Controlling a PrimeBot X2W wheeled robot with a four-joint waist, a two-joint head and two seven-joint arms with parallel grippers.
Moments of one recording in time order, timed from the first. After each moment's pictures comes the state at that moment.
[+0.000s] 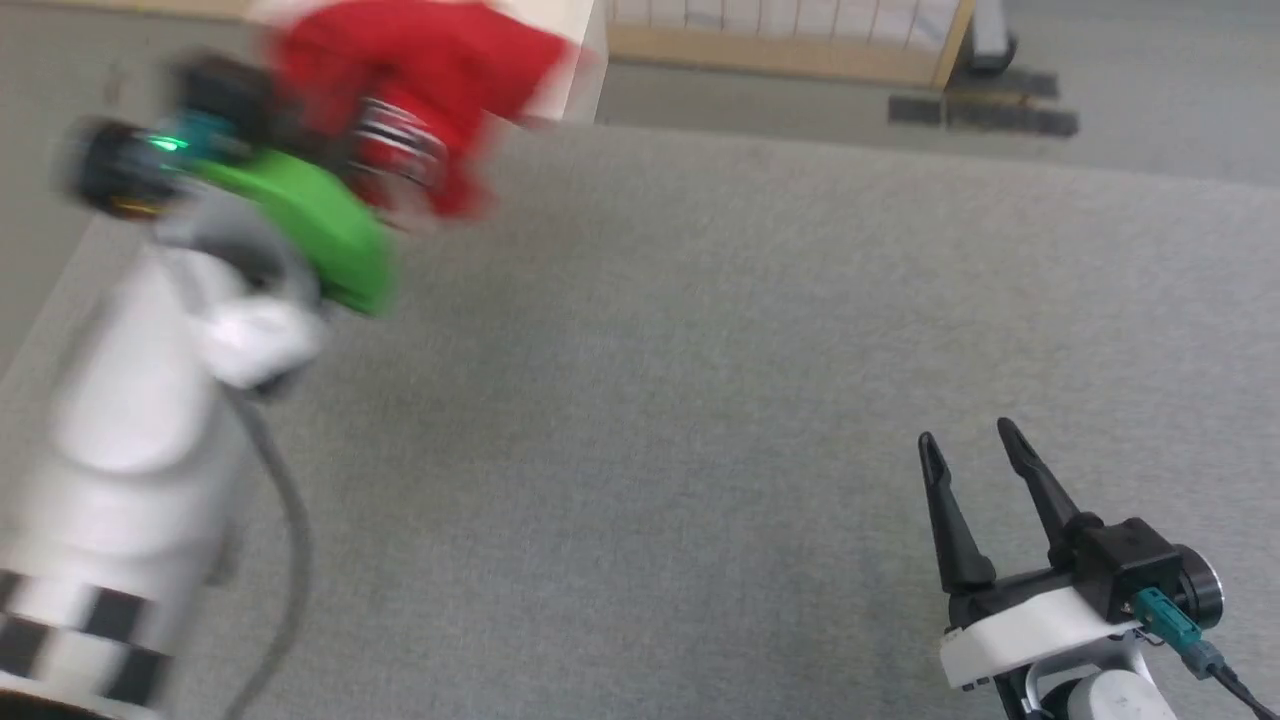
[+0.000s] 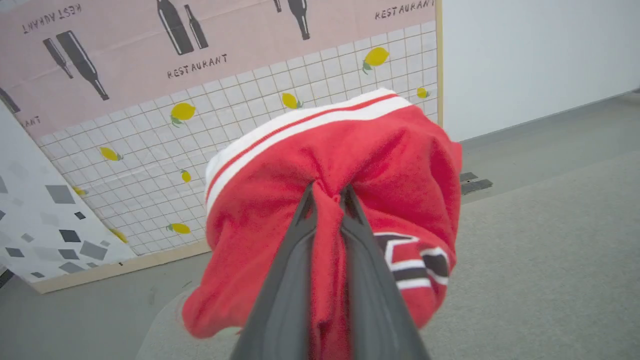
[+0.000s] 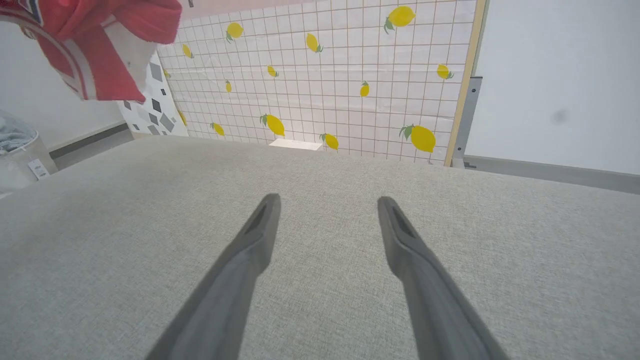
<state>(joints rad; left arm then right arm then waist) -0.86 0.44 -0.50 0.48 -0.46 -0.12 -0.06 -0.02 -0.05 0.05 0.12 0.07 0.13 -0.26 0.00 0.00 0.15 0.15</state>
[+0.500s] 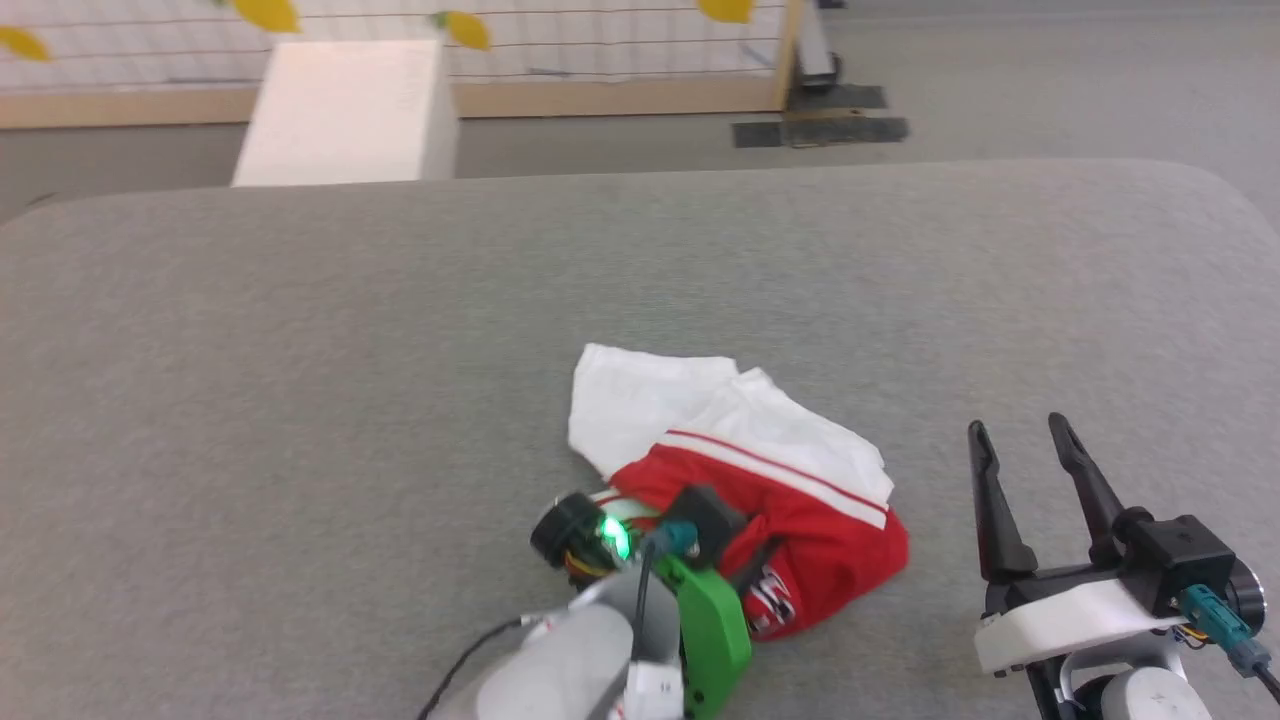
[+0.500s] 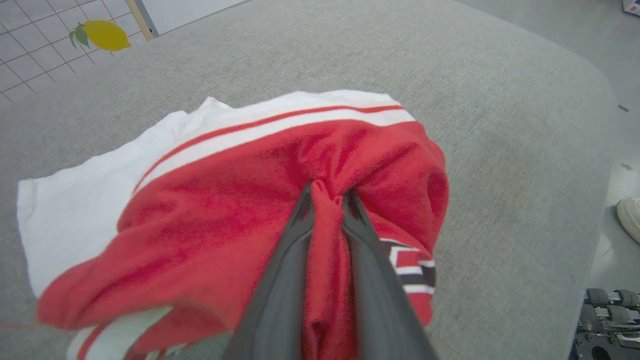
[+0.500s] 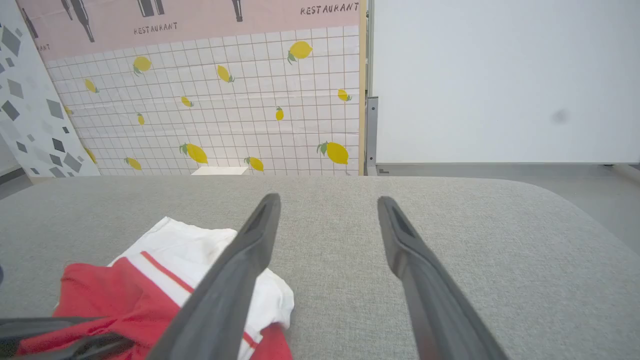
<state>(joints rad) -0.51 0.07 -0.92 0.61 -0.42 -0.12 -0.07 -0.02 -0.05 -0.01 0.11 0.10 0.13 -0.26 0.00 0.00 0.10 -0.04</state>
